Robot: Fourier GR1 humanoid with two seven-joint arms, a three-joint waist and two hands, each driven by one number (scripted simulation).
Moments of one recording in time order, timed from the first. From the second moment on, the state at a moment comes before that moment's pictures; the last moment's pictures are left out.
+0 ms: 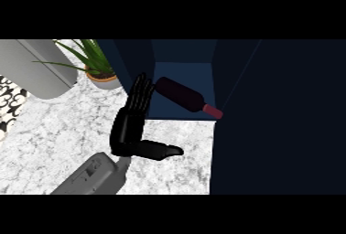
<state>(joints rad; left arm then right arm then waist) -0.41 0.26 -0.66 -1.36 0.78 0.44 -0.55 0.06 -0.06 -0.05 -2.30 -0.20 0.27 0.36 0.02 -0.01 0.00</state>
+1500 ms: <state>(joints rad) 0.41 0.70 -0.35 -2.19 0.78 0.39 -0.54 0.16 -0.10 0.42 -2.41 -0.22 0.41 0.58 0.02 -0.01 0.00</state>
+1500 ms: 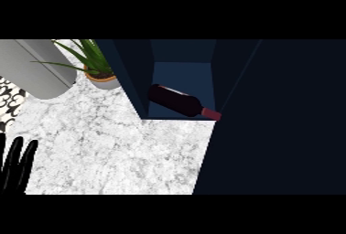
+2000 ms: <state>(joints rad) 0.61 0.77 -0.07 -2.18 0.92 0.14 -0.57 -0.07 -0.02 0.71 -2.37 0.07 0.17 0.67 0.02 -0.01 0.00</state>
